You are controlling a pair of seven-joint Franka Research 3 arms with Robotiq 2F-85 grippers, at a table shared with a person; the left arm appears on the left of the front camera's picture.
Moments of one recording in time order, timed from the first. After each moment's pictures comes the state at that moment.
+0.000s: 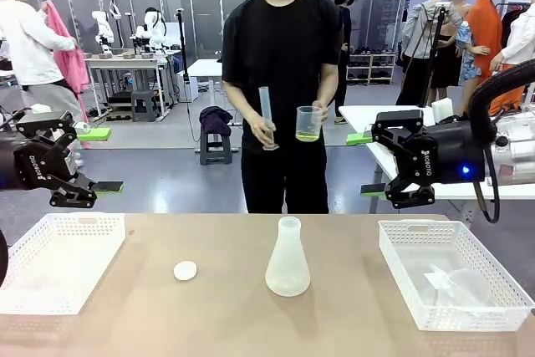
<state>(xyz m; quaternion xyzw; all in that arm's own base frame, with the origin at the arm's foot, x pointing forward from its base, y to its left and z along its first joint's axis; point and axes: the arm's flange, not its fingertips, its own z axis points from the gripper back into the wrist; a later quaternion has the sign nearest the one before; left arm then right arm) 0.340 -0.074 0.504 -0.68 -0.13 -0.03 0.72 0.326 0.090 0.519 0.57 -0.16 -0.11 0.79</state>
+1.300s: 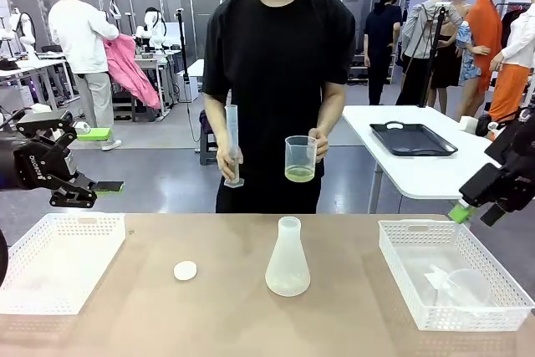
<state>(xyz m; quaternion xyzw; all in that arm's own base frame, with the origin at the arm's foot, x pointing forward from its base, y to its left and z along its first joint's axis) 0.340 -0.074 0.504 -0.68 -0.13 -0.03 0.72 0.387 -0.046 0.509 0.20 -0.08 0.19 0.96</state>
